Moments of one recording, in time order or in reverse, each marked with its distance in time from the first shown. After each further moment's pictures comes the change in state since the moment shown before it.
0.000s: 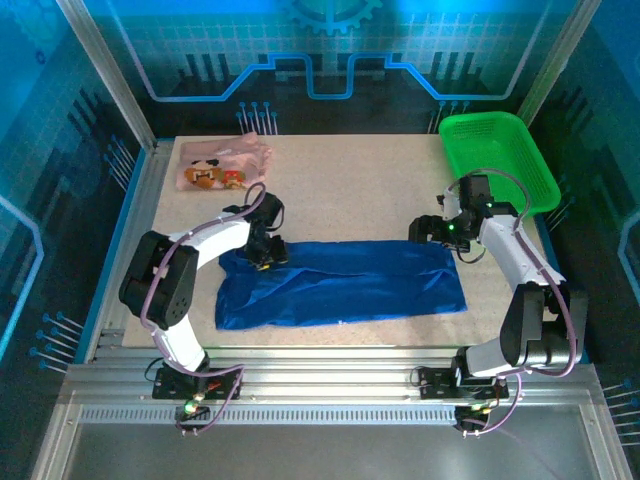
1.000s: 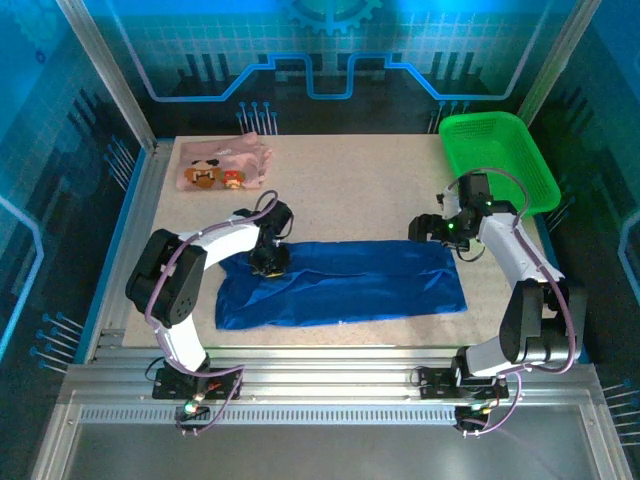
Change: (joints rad) left arm -0.064 0.029 0.000 -0.061 -0.029 0.044; right arm 0.000 0.018 0.014 0.004 0.000 0.000
